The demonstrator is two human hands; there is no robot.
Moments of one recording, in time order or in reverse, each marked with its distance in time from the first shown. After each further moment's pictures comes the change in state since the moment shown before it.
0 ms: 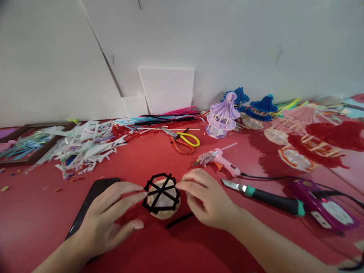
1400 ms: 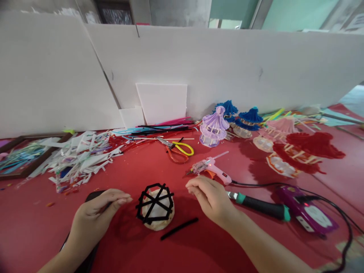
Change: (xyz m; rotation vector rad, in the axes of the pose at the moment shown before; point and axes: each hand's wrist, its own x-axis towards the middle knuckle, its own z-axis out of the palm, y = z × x) left_hand 0.006 -0.012 0.000 -0.300 0.225 -0.517; right_hand 0.000 0.011 -0.014 -0.090 0.189 0.154
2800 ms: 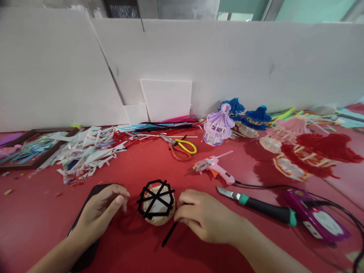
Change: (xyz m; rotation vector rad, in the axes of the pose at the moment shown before) left_hand -0.007 0.000 -0.003 -0.082 -0.197 -0.120; right_hand 0.000 -0.017 -0.006 0.178 -0.676 -0.055
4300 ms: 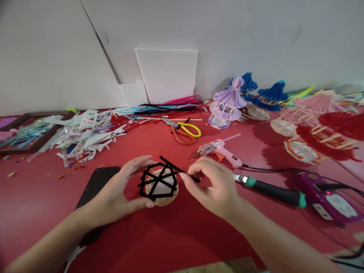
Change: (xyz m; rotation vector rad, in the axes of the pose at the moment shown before) left_hand 0.014 0.010 0.015 0.044 -0.333 0.030; right_hand 0.016 -0.014 0.001 -0.119 0.771 0.109
